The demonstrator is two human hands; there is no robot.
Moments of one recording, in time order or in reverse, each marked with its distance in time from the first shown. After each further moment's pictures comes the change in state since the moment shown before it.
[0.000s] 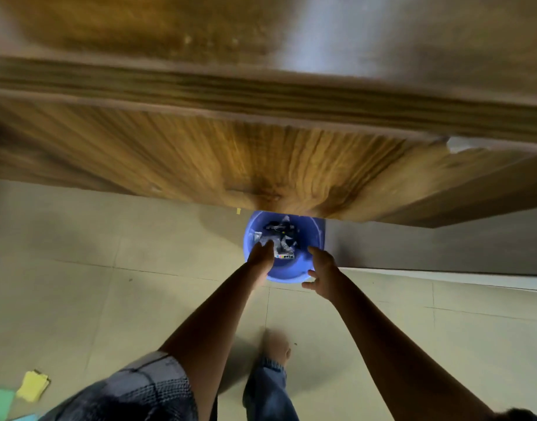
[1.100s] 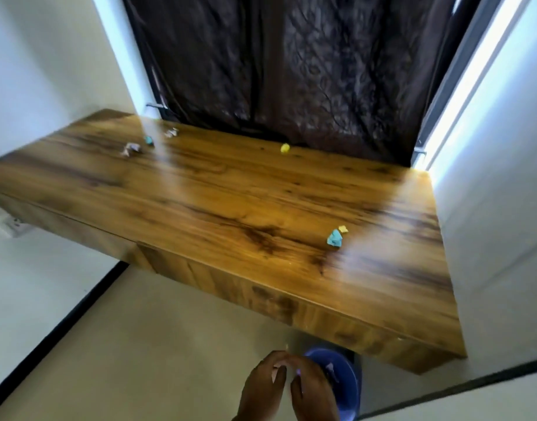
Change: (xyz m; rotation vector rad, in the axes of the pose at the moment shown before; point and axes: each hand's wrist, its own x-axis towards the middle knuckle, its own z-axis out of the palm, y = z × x) left_hand -0.308 0.006 -0.199 0.159 0.214 0.736; right_hand -0.312 0.030 0.113 -1.050 0.059 -1.329
